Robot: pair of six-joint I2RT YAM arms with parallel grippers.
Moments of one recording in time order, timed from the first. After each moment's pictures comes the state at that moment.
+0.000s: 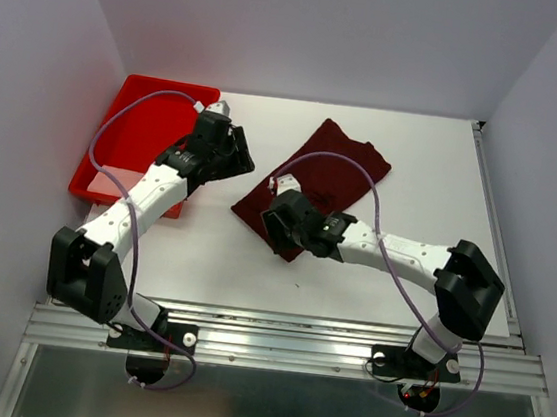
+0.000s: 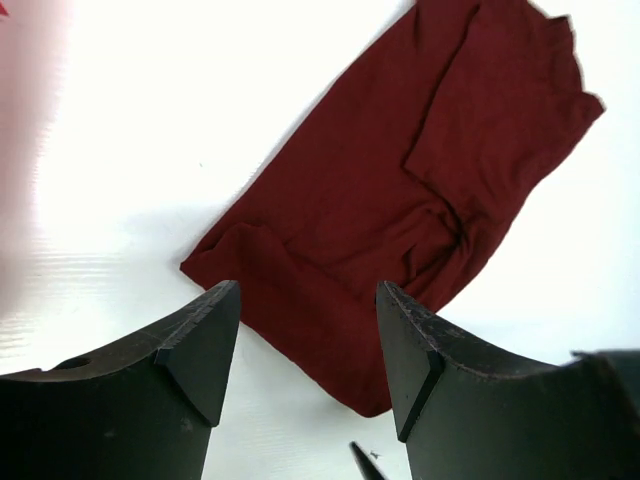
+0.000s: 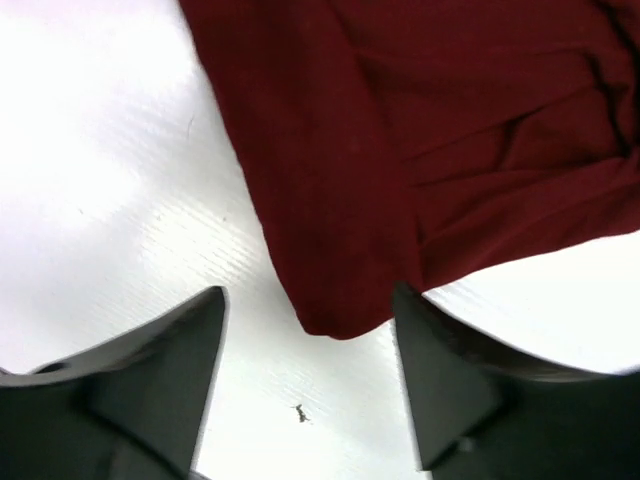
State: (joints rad) left arm -0.39 1.44 1.20 -0.47 -0.04 -0.62; right arm 0.98 1.65 1.18 -0.39 0.32 0.36
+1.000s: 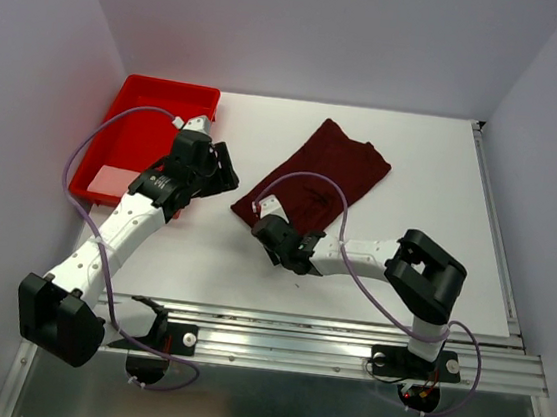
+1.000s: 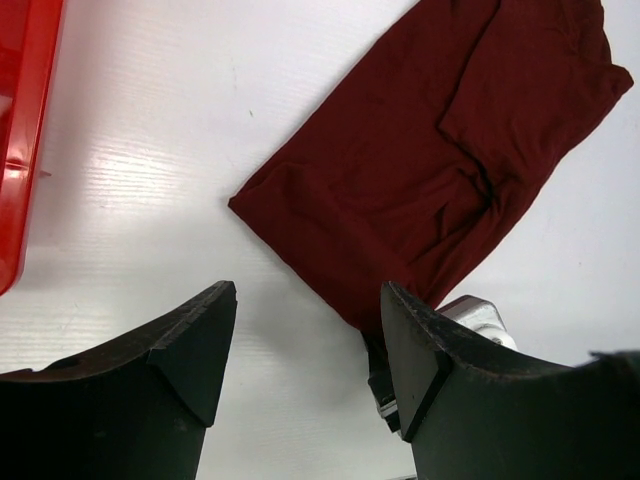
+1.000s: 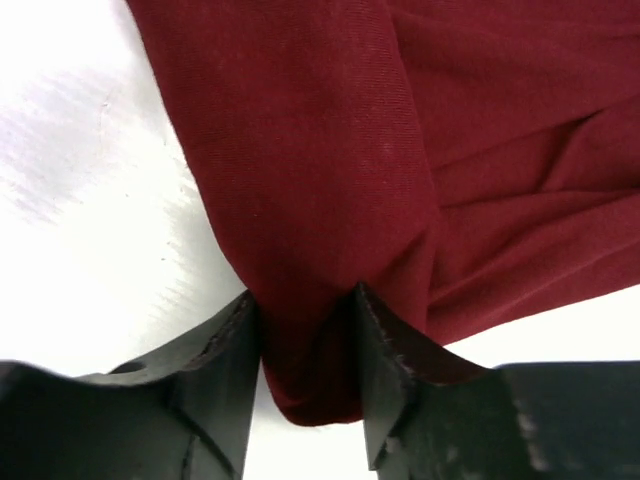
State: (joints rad) left arm -0.38 1.17 1.05 -0.55 -0.09 -0.61; right arm 1.07 1.86 1.11 -0.19 0.50 0.28
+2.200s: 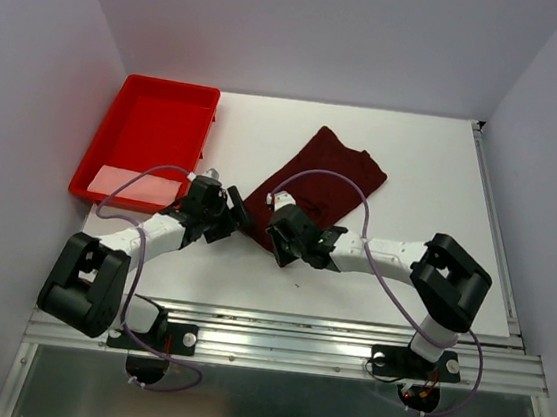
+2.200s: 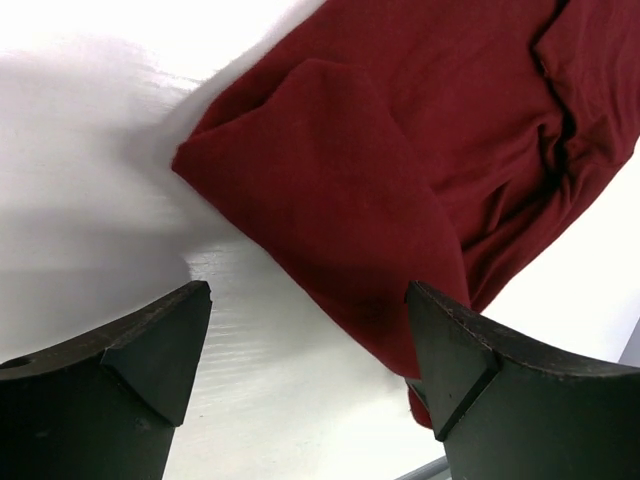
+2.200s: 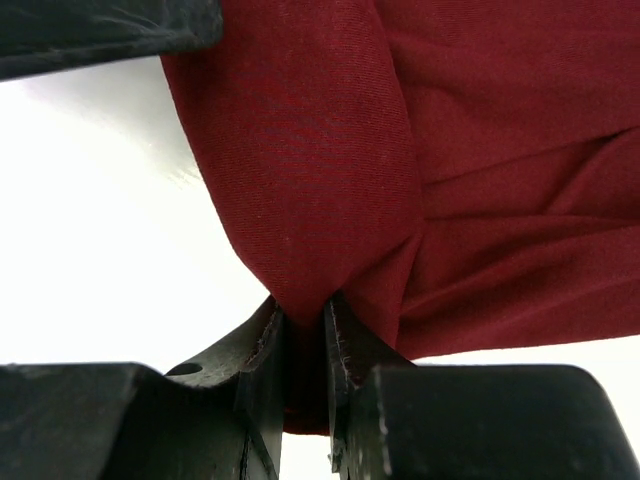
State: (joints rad) left arm -0.38 1.33 0.59 -0.08 0.12 -0.84; right arm 1.00 1.74 1.03 -0.15 0.20 0.38
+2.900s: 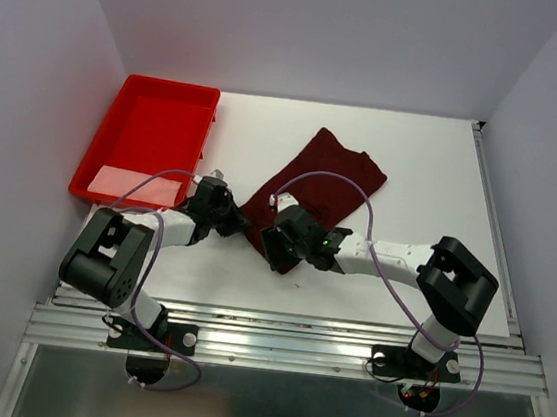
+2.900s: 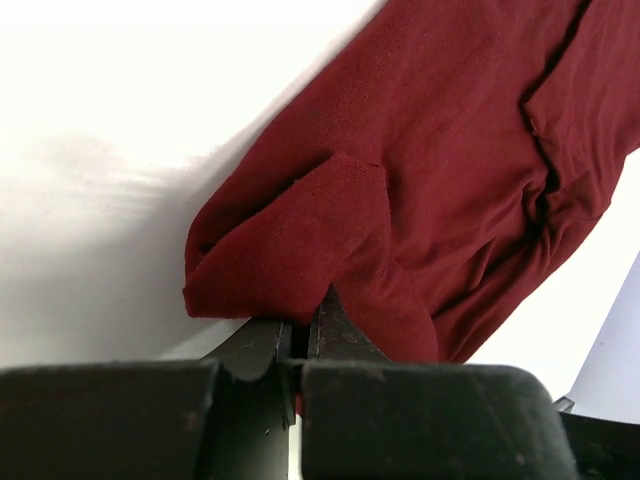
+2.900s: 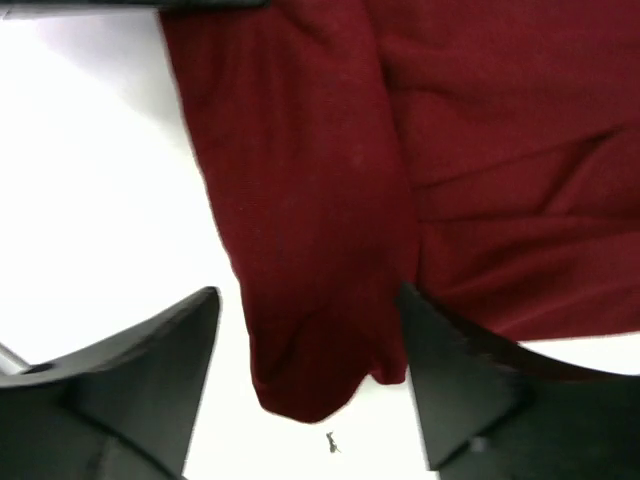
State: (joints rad) left arm -0.38 1.50 0.57 0.15 0.16 -0.94; right arm 0.99 1.69 1.00 -0.15 0.15 0.40
